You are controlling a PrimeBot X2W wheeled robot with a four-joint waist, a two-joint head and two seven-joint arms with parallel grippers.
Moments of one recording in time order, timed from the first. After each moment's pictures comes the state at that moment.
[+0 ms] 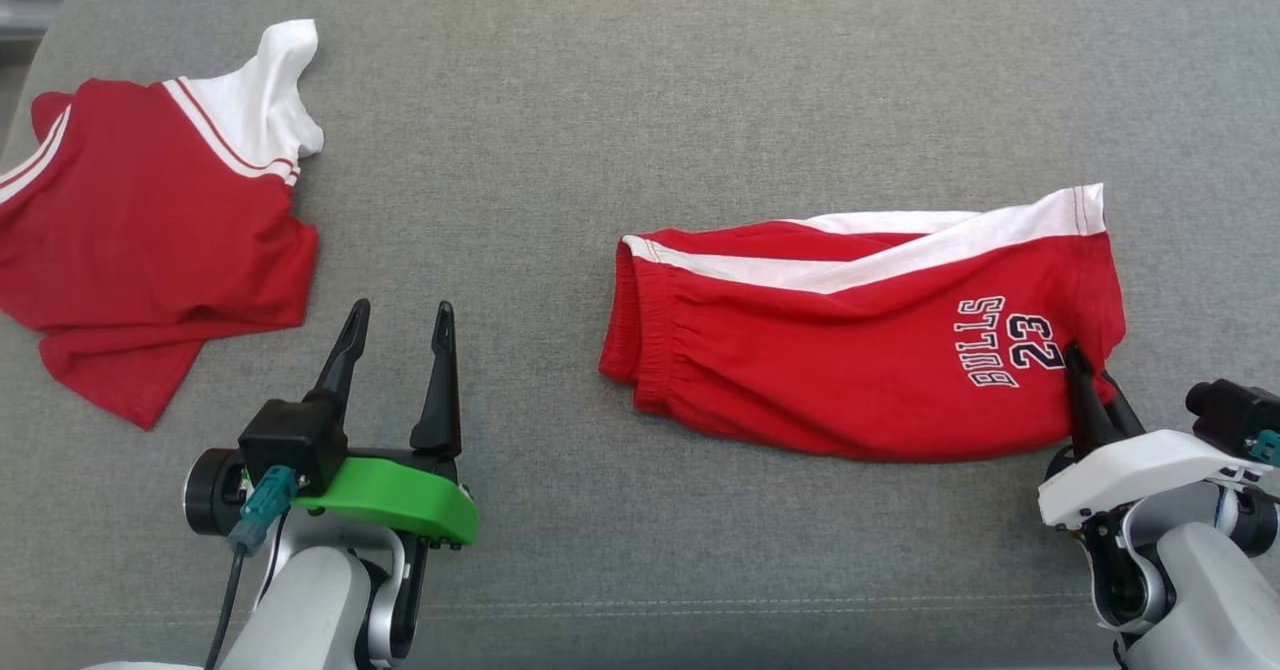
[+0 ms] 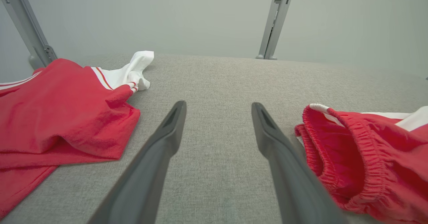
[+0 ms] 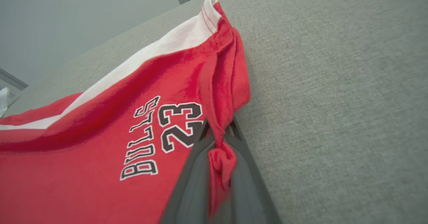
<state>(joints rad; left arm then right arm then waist) -0.27 0.20 -0.38 0.25 -0.42 0.12 -0.26 -0.28 -0.26 0.11 0.54 0.66 0.13 -0.26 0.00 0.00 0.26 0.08</state>
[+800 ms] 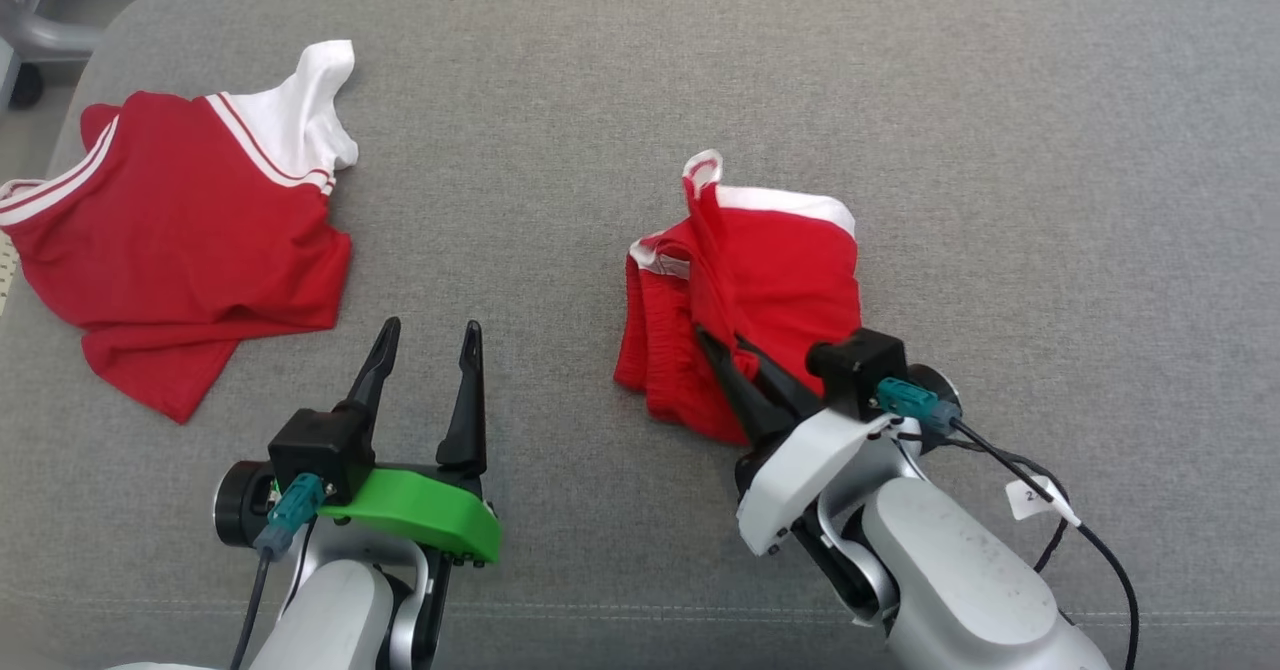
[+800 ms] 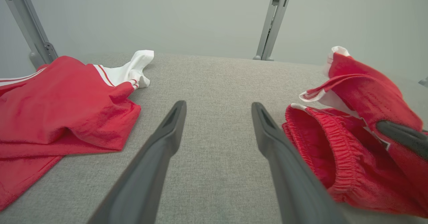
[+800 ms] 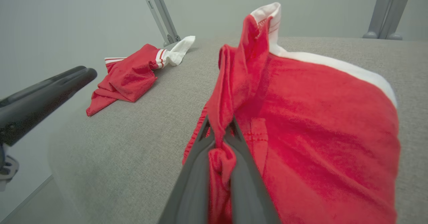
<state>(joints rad) -0.25 0.19 -0.41 0.24 -0.44 0.12 -0.23 -0.43 -0.05 0.53 0.42 0.38 0.13 -0.16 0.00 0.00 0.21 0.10</state>
